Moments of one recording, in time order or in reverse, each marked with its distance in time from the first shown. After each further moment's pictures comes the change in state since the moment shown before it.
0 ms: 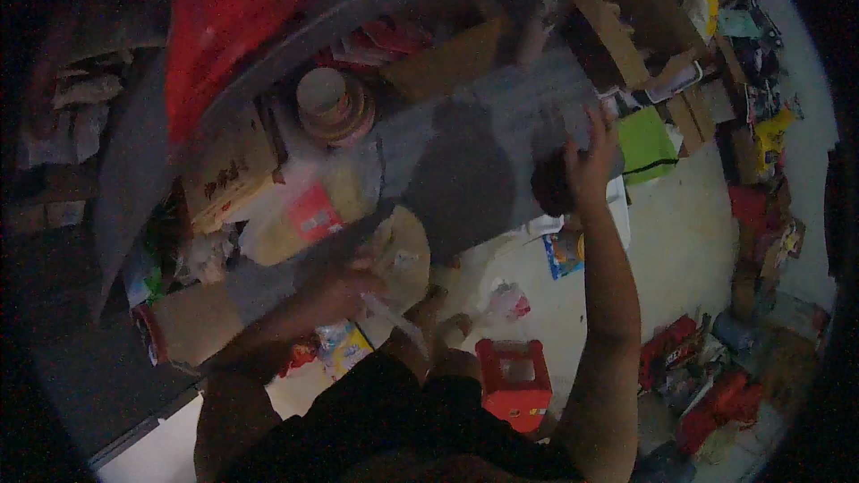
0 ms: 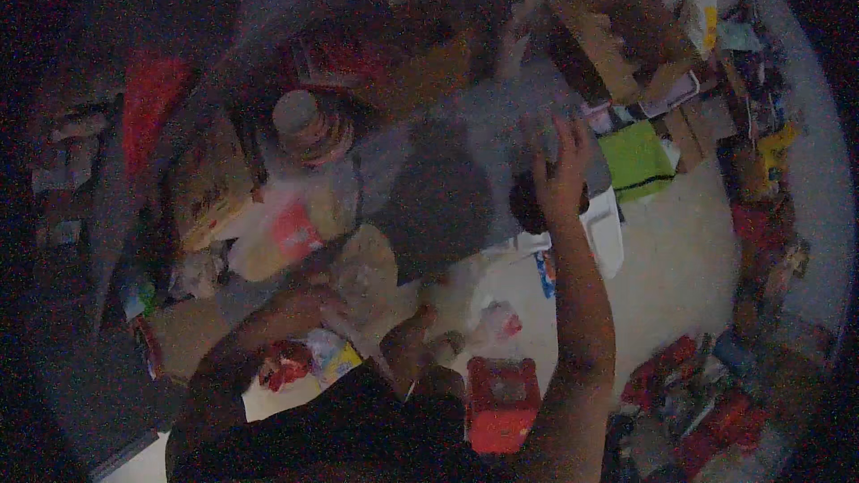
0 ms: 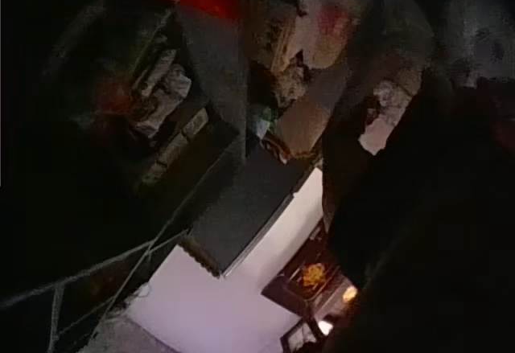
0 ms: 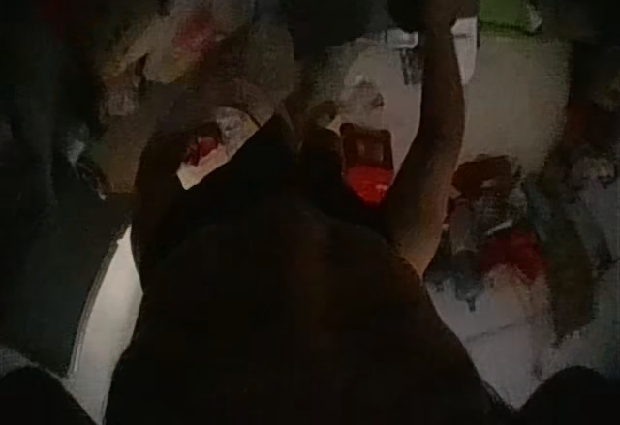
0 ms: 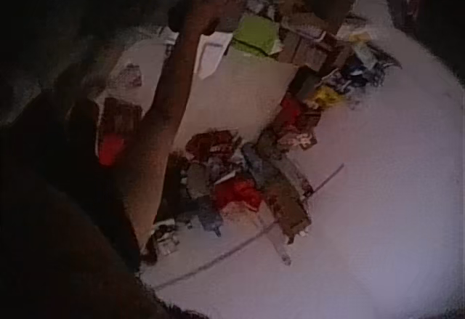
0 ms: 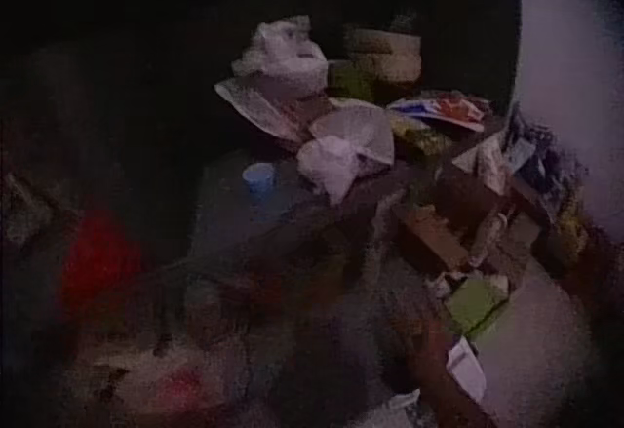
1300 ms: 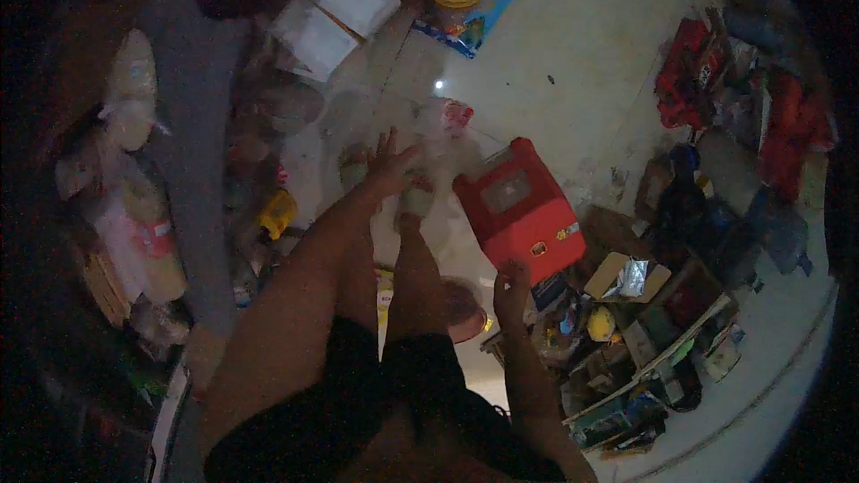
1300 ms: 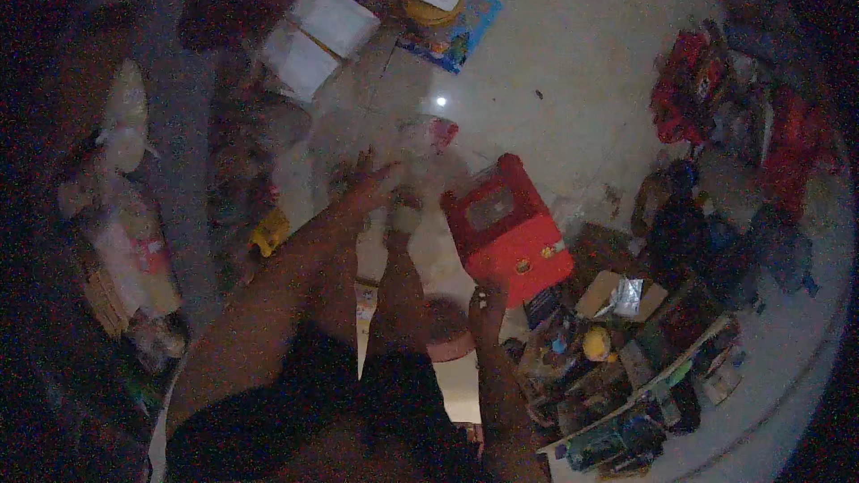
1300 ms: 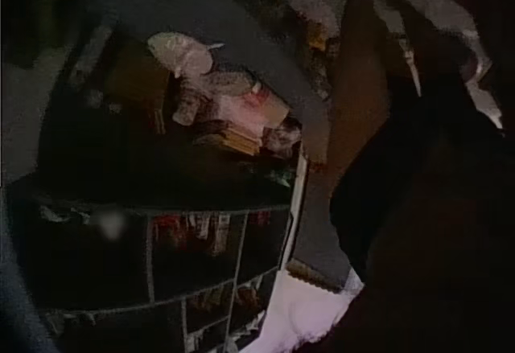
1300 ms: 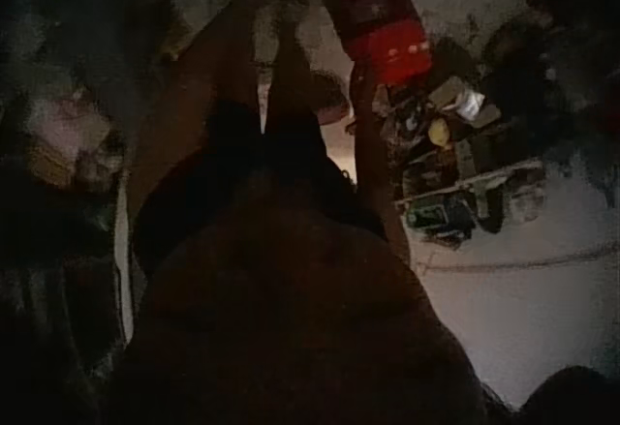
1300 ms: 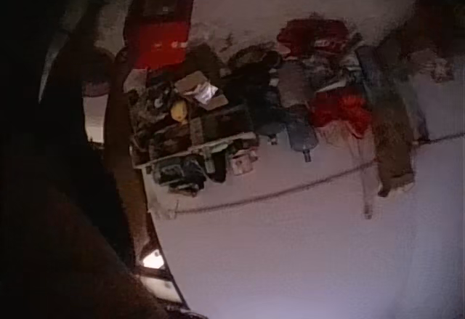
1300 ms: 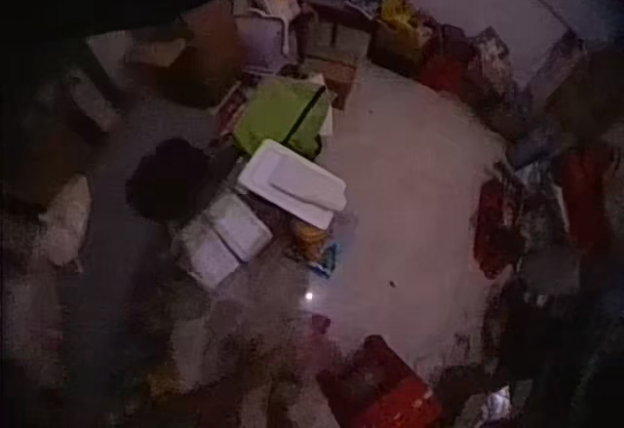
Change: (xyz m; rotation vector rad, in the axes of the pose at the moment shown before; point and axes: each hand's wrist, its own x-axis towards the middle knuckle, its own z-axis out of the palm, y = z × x) left_hand 0.177 -0.314 0.385 1.090 -0.501 -0.024; right_hand -0.660 -0.162 -0.181 0.037 -0.079 1.395
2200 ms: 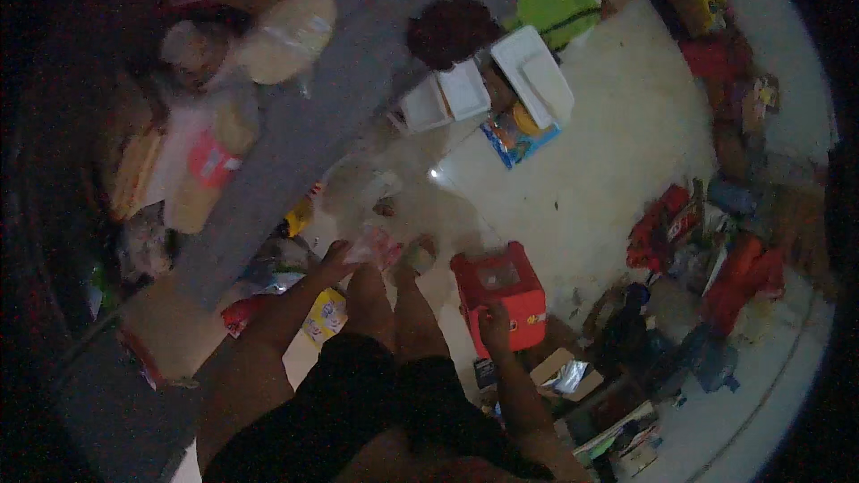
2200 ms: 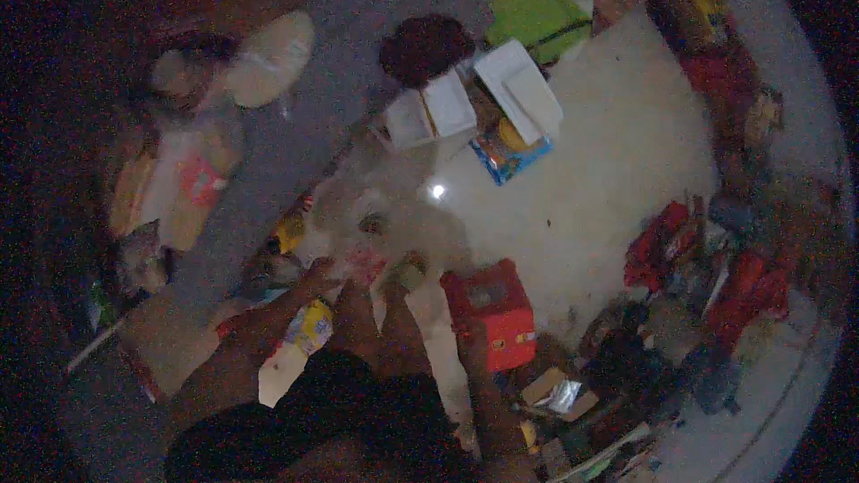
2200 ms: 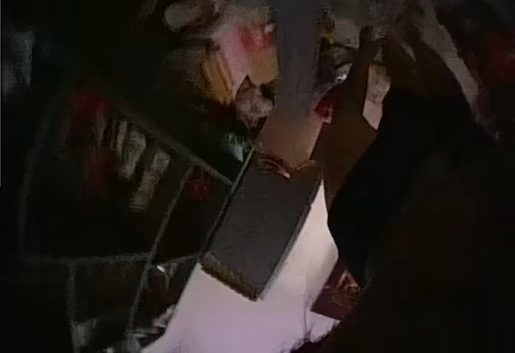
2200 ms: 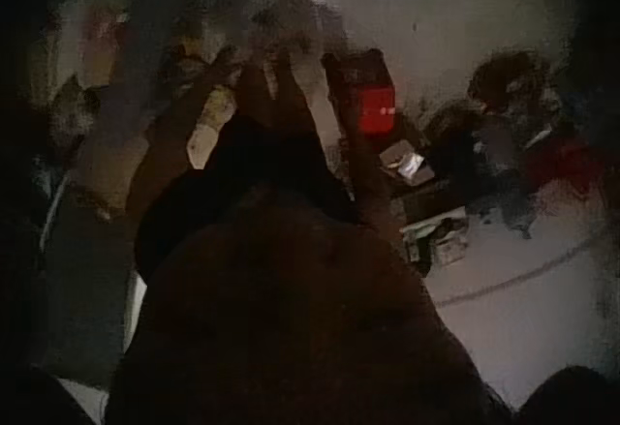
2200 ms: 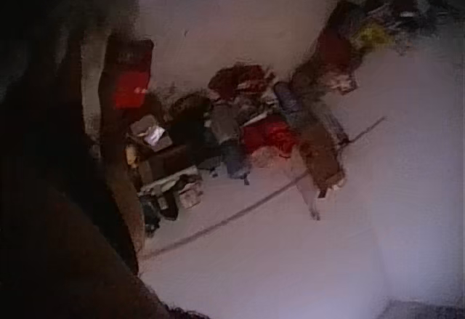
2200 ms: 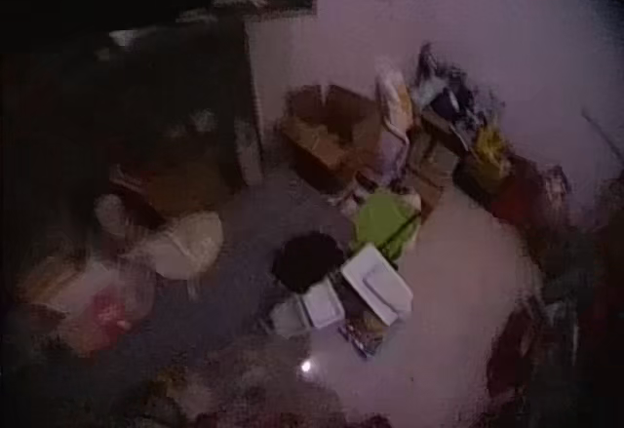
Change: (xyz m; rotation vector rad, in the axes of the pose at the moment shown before) left_hand -0.233 -0.138 0.064 -1.396 0.325 -0.358; right_hand 0.024 -0.065 -0.005 -0.215 -0.282 -0.597
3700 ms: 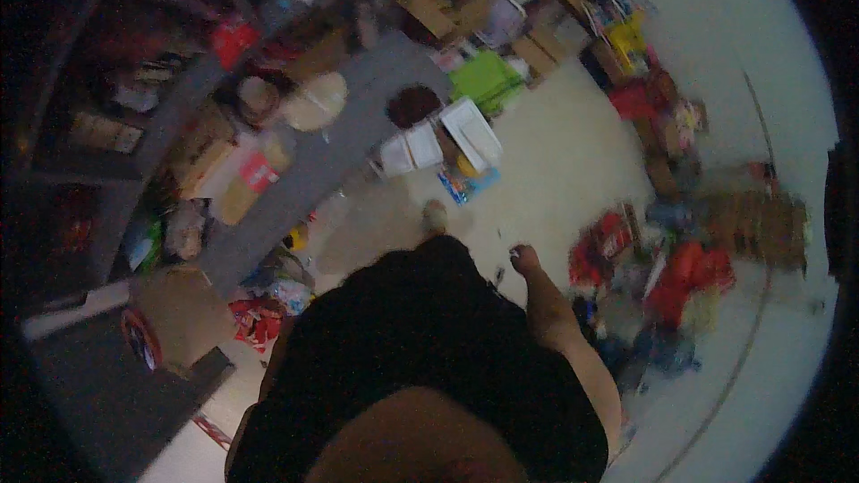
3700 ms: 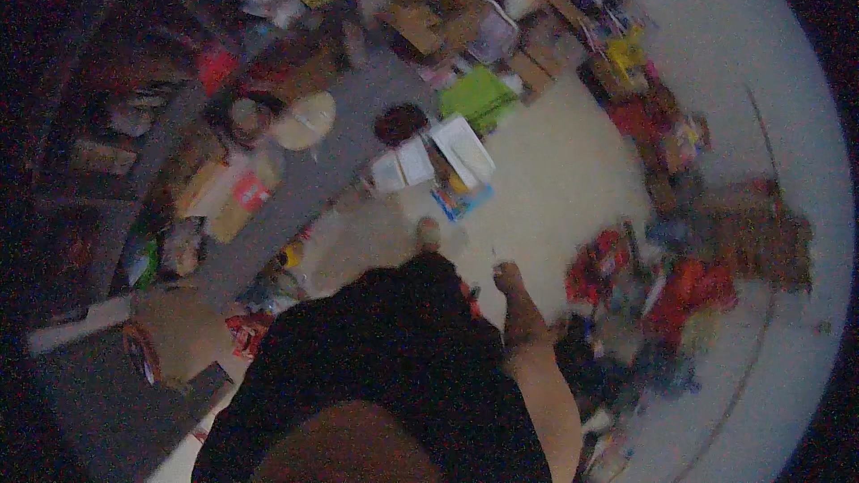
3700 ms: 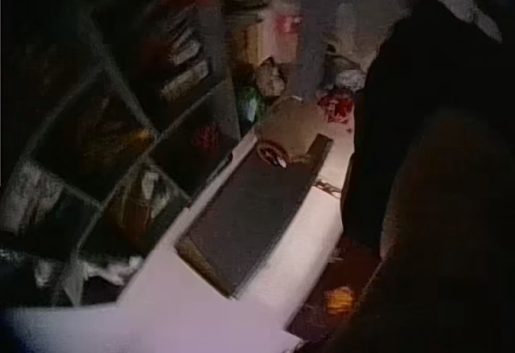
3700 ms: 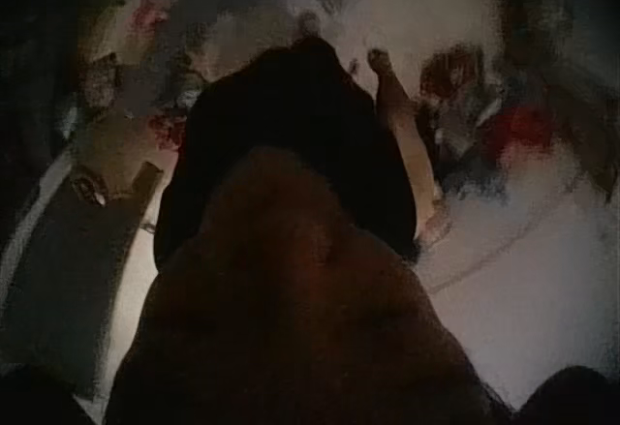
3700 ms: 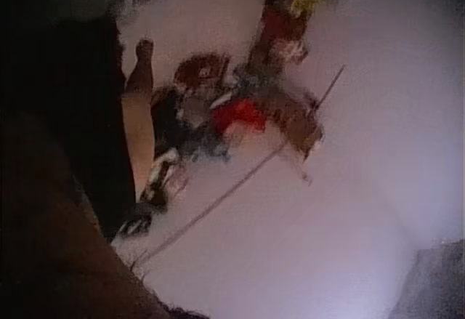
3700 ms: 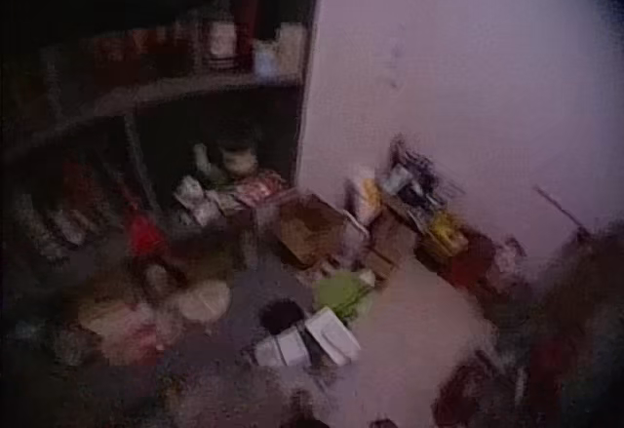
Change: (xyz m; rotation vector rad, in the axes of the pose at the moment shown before) left_hand -0.324 0.039 -0.001 0.390 0.356 0.015; right_hand 0.136 -0.009 -0.268 -0.375 -0.354 0.141
